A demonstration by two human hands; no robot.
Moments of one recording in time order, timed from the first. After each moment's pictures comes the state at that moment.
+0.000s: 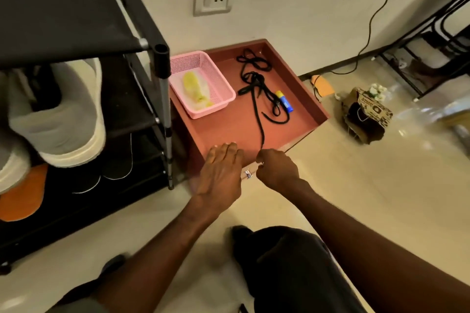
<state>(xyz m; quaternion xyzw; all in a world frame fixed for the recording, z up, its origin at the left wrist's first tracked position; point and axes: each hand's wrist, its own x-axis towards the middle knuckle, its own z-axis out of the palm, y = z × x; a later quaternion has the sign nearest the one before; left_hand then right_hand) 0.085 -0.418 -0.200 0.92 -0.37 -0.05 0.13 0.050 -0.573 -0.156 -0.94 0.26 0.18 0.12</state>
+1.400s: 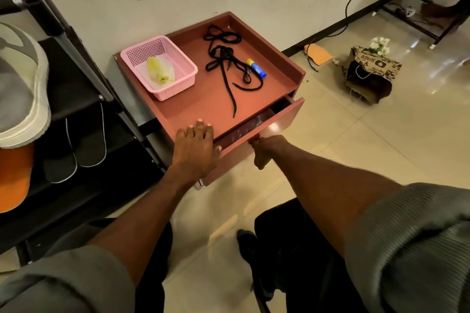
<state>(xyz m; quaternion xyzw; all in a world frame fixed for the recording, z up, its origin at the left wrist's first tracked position) 0.070 -0.450 -0.226 0.94 -0.33 -0.04 -0.08 0.020 -0.652 -0.246 -0.93 0.12 0.36 -0.04</state>
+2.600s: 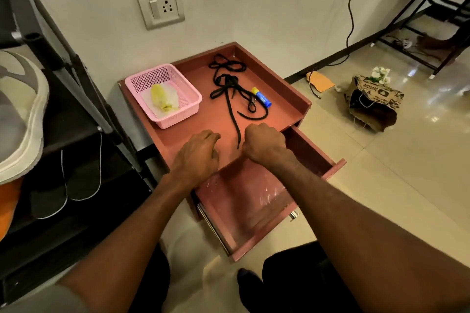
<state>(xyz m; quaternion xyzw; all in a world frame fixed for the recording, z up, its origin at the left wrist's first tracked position) 0.130 -0.469 -0.218 0.90 -0.37 -0.02 0.20 0.063 -0.636 -0.154 -0.97 0.21 0.11 0.09</state>
